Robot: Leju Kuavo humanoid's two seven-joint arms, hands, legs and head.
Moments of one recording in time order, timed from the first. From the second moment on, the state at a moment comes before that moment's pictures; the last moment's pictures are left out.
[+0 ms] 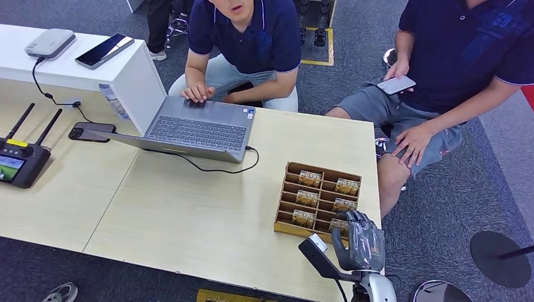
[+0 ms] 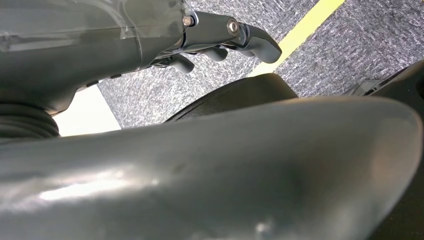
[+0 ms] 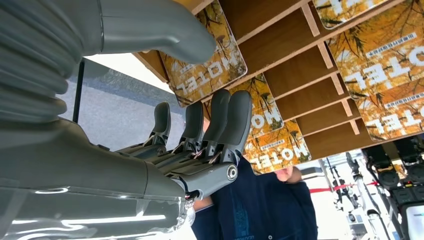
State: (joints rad) left arm -0.12 -0.01 -1.22 -0.27 0.45 0.24 0.10; right arm -0.11 -0.29 0.72 -1.40 1.08 -0.61 0.46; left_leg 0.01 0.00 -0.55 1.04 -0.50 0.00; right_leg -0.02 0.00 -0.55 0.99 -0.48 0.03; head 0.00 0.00
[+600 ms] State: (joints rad) left arm -0.12 -0.01 -1.23 -0.27 0.45 0.24 0.10; right arm -0.11 -0.29 0.72 -1.36 1.10 -0.60 0.47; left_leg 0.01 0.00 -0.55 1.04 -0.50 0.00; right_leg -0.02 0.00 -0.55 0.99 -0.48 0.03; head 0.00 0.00
